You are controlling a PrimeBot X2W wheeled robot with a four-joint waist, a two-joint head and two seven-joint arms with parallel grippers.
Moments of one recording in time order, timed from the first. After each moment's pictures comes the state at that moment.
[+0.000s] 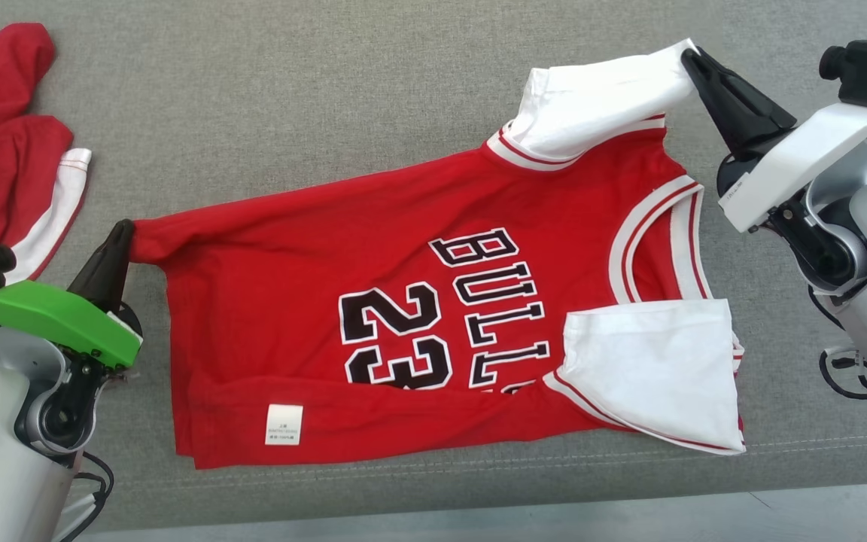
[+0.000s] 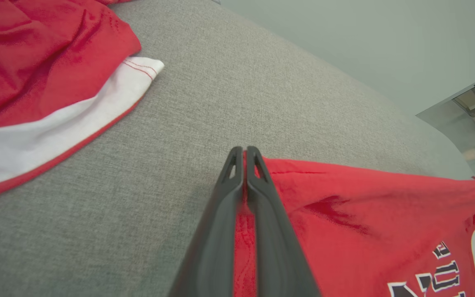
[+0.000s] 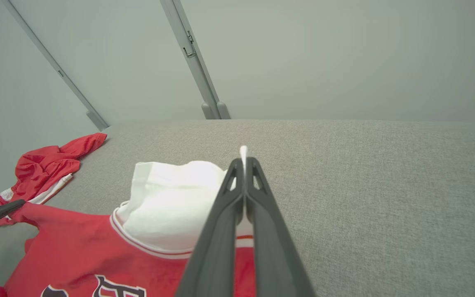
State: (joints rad) left arm -0.49 0.42 -0.48 0.45 -1.18 -0.13 -0.09; right arm -0.71 -0.48 0.63 0.36 0.86 0.12 -0.06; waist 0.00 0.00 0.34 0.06
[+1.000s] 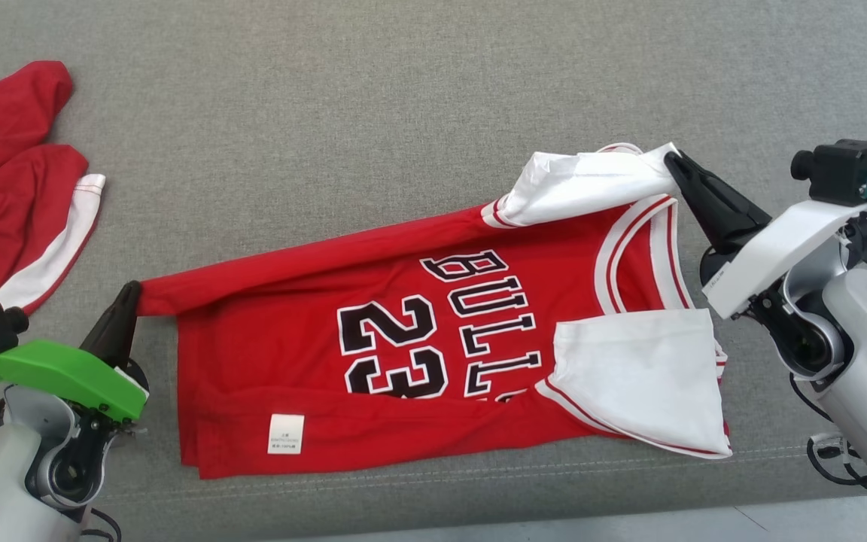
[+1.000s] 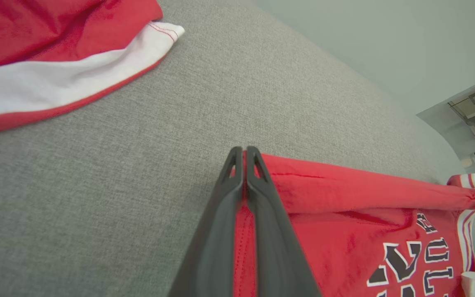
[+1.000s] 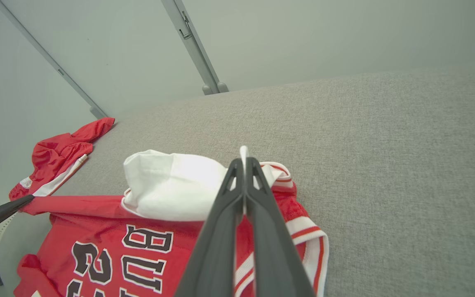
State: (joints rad) left arm -0.39 0.43 -0.48 0.45 -1.22 -0.13 -0.11; right arm -0.53 -0.48 0.64 0.31 0.90 0.10 -0.08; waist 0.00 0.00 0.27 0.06
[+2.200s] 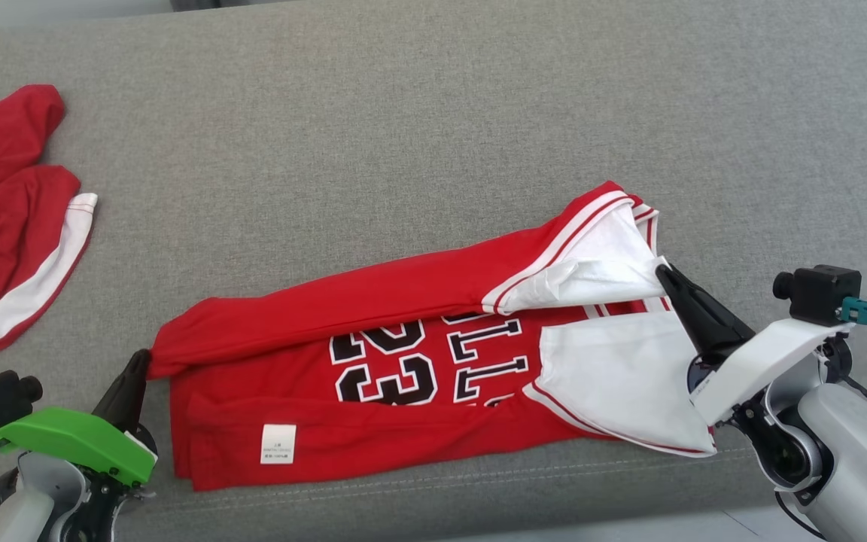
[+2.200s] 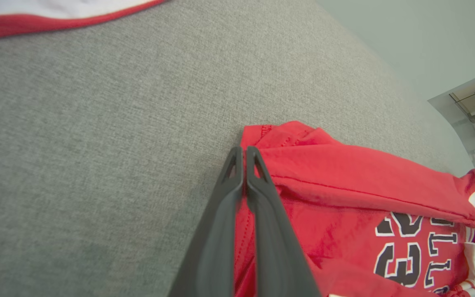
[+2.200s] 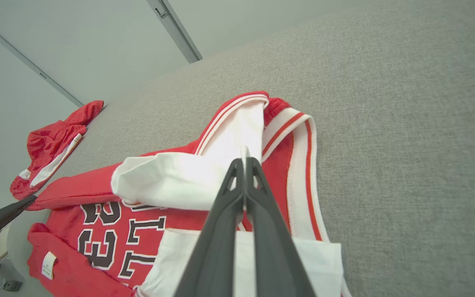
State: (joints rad) left arm -0.25 0.42 -0.48 0.44 -1.24 -0.13 -0.14; right arm -0.27 -0.47 0.65 0.22 0.93 0.03 -0.17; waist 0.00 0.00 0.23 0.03
